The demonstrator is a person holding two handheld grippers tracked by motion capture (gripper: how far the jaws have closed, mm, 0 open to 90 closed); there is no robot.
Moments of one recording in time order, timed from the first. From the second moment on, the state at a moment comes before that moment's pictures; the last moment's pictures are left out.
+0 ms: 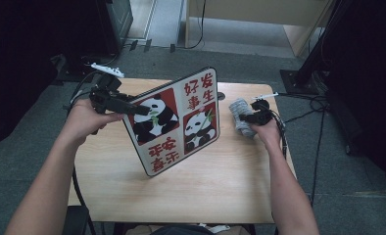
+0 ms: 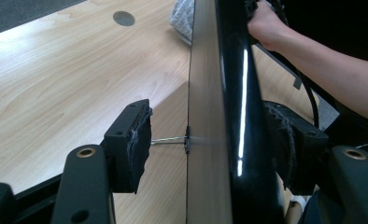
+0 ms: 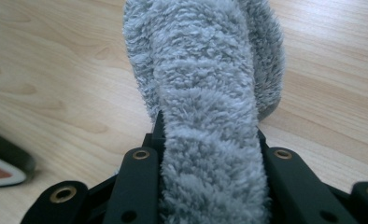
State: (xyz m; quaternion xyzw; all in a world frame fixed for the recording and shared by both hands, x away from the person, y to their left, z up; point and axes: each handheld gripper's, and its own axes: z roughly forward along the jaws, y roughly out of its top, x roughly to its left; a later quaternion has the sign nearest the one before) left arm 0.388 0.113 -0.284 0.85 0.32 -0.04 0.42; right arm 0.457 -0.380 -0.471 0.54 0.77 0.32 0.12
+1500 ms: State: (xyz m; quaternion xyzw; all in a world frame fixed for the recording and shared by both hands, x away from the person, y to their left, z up) left arm 0.352 0.126 -0.354 0.83 0.31 -0.04 0.46; right arm 0.422 -0.323 -0.324 0.44 0.81 0.37 0.12
